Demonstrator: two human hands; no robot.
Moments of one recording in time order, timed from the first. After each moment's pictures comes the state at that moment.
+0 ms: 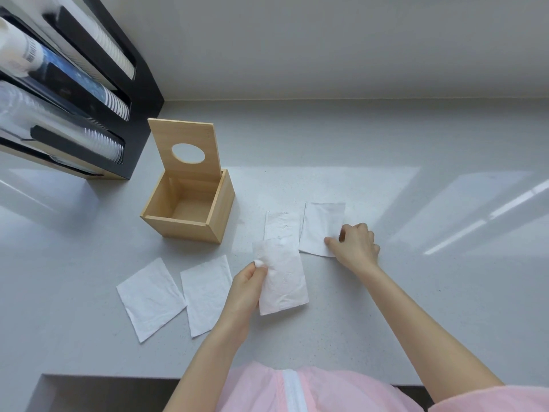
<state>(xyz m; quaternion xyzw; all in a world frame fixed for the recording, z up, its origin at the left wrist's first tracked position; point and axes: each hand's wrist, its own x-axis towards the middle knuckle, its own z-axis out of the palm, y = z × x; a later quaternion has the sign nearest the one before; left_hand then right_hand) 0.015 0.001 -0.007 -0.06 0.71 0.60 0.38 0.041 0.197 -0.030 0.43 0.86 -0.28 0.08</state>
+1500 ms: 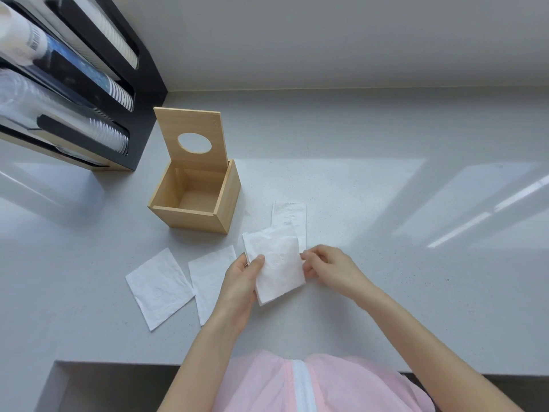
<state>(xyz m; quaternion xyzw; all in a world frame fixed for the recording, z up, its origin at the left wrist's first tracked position) 0.010 -0.013 -0.003 -0.10 0.64 0.67 0.37 0.069 0.139 -0.009 0.32 0.77 -0.54 0.12</state>
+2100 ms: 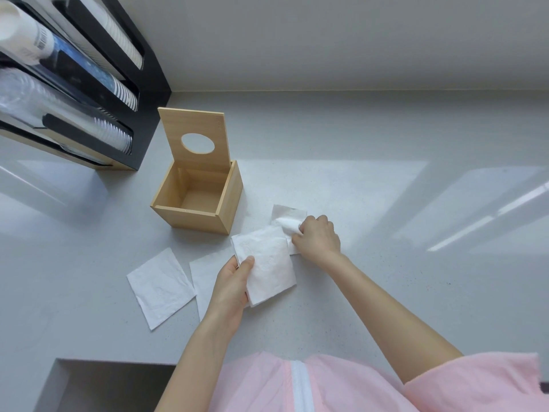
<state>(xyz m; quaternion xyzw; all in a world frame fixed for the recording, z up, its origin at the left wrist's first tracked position) 0.005 -0.021 -0.003 -0.14 0.65 0.67 0.35 0.003 0.140 -0.026 0.32 0.89 -0.29 0.13</state>
